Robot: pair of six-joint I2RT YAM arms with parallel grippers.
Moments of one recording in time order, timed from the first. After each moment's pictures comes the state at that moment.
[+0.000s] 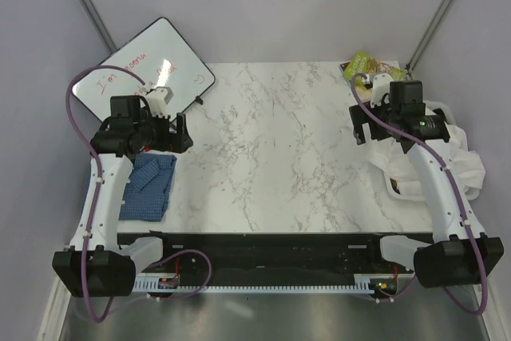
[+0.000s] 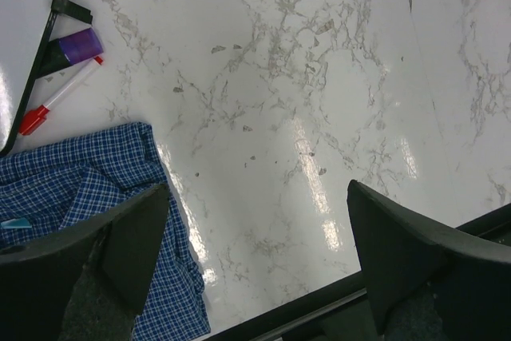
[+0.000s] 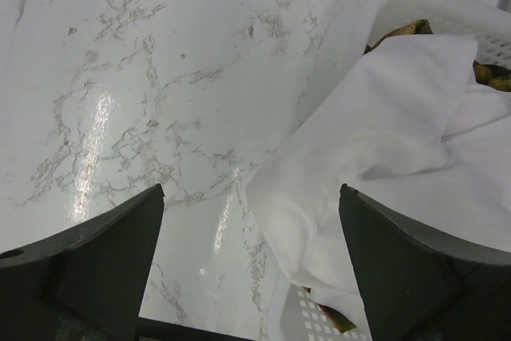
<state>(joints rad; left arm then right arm) 0.03 1.12 1.14 -0.84 0.37 0.12 0.06 1.19 1.24 -0.84 -0.07 -0.21</state>
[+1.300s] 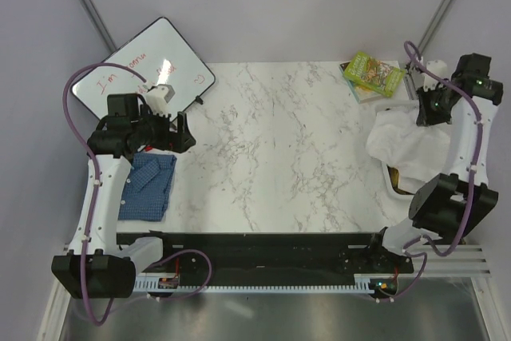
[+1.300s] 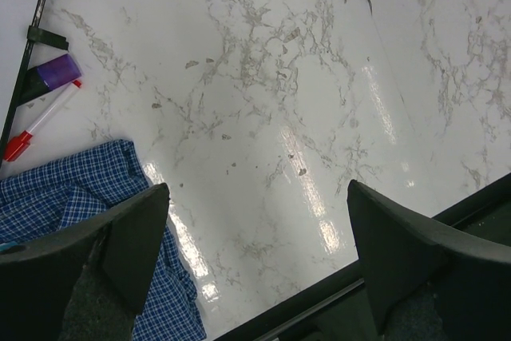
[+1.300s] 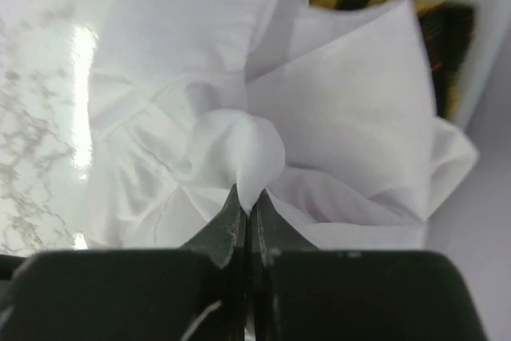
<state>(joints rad) 0.03 1.10 1.19 -0.87 0.45 0.16 -0.42 1.60 1.62 -1.14 -0.21 -0.58</state>
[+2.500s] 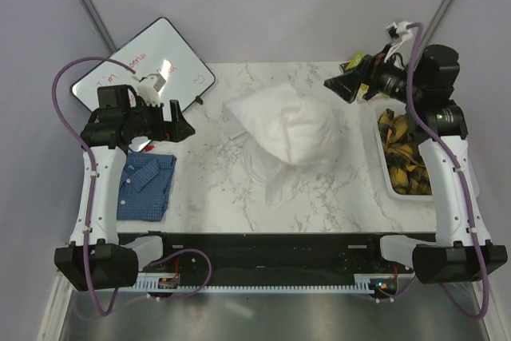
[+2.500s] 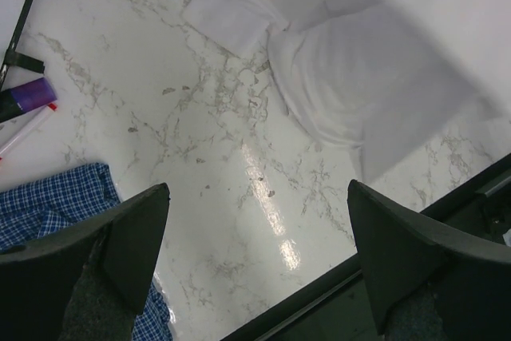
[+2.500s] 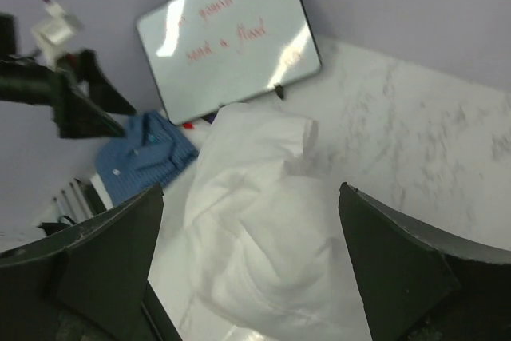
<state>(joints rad) 0.09 1.17 1.27 -0.86 0.58 0.07 0.02 1.22 1.51 -0.33 -0.84 0.33</state>
